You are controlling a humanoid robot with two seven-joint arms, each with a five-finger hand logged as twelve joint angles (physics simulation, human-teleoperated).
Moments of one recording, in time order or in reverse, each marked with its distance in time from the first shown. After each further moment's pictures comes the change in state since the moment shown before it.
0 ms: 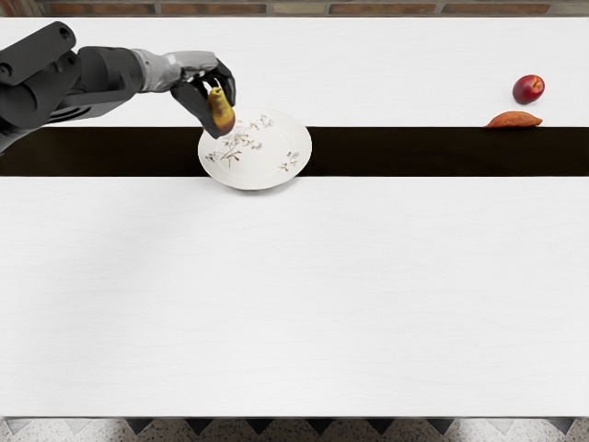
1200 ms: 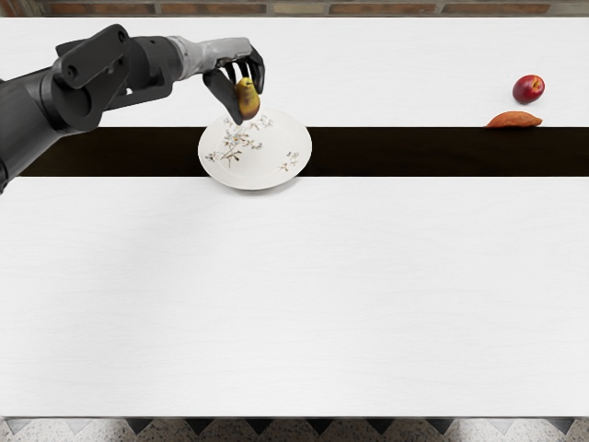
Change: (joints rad) left arm -0.054 -0.157 0.180 0.135 0.000 0.119 -0.102; right arm 0.023 0.000 0.000 0.000 0.000 -0.001 0.000
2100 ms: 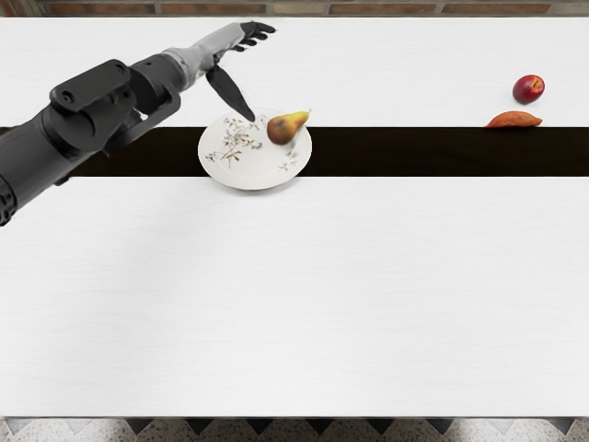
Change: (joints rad) left arm 0.090 0.020 -0.001 -0.086 -0.328 0.268 -0.025; right arm 0.001 0.000 0.000 0.000 0.000 0.000 0.000
